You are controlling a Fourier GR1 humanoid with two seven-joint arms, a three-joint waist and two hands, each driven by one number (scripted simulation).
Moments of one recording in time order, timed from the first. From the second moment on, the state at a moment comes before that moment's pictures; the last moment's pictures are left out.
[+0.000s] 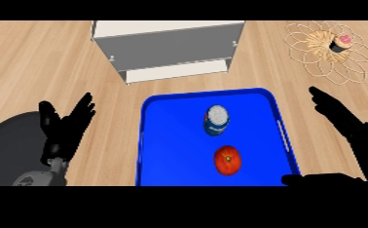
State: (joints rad) left arm -0.06 0.33 -0.11 -1.35 0.30 0.15 0.24; right arm 0.04 -0.74 0.28 -2.14 -0.05 -0.27 0.65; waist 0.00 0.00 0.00
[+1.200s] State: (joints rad) left arm -0.07 0.31 -0.08 -1.34 0.29 0.12 0.25; right arm -0.53 -0.39 0.60 -1.74 0.32 -0.17 1.20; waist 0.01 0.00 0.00
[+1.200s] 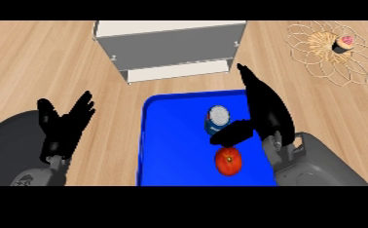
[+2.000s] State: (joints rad) left arm -0.06 0.31 -0.05 -1.34 0.28 0.10 0.25; right arm -0.48 -0.21 0.61 -1.59 0.54 -0.13 1.20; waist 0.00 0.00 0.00
